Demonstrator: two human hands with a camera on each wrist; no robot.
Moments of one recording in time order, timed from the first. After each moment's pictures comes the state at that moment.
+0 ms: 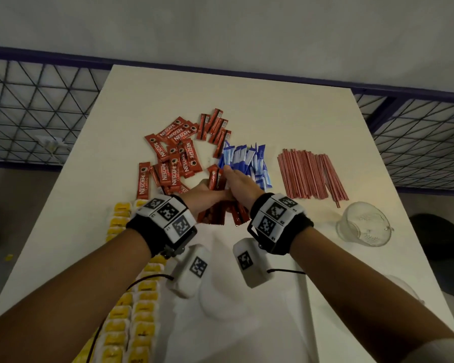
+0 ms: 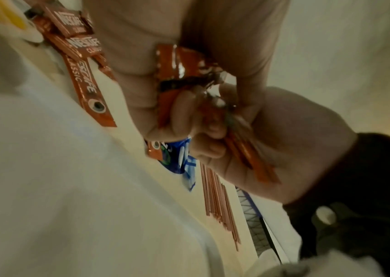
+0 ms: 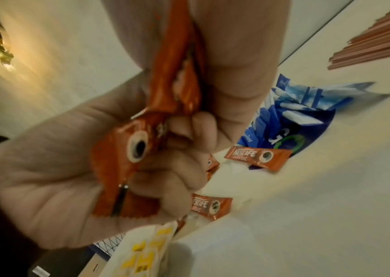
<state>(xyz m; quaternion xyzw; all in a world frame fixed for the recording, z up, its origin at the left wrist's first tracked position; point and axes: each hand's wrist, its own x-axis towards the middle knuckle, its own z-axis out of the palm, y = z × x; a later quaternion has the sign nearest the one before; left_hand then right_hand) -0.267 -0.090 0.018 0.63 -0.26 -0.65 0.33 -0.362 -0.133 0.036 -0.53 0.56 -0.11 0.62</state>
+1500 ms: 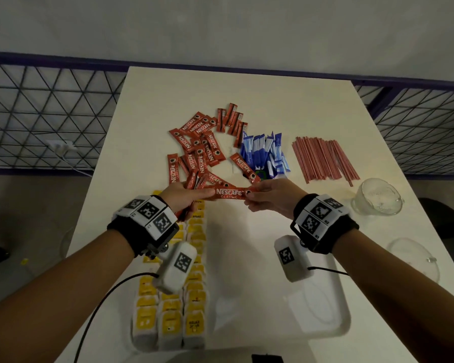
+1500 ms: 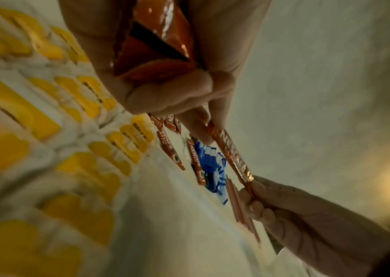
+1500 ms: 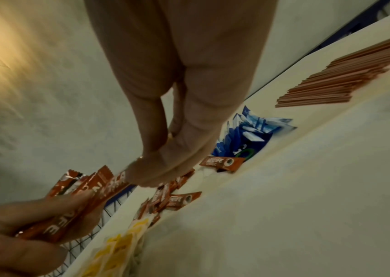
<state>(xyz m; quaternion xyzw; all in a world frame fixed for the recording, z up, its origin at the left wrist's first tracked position) -0.177 -0.024 0.010 0.71 -0.26 -0.58 0.30 -0.384 -0.083 0.031 -0.47 0.53 -0.15 0.70</state>
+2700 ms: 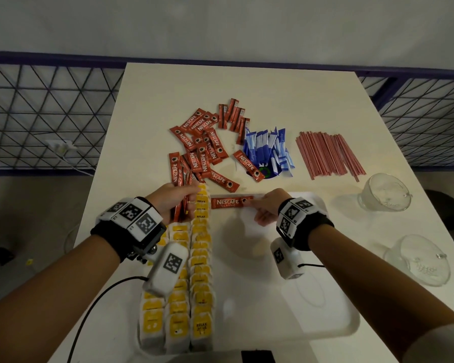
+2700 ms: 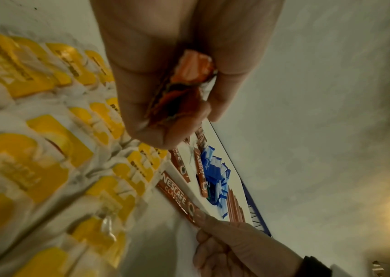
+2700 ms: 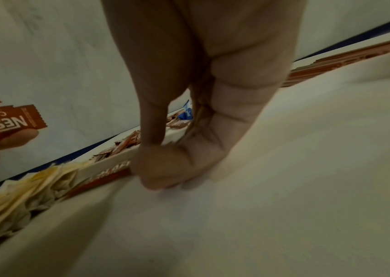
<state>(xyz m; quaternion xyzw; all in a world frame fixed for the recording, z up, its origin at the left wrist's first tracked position) -0.162 -0.023 0.016 0.62 -0.14 -0.68 0.37 -0.369 -0.093 -0.016 -0.48 0.68 0.00 0.55</state>
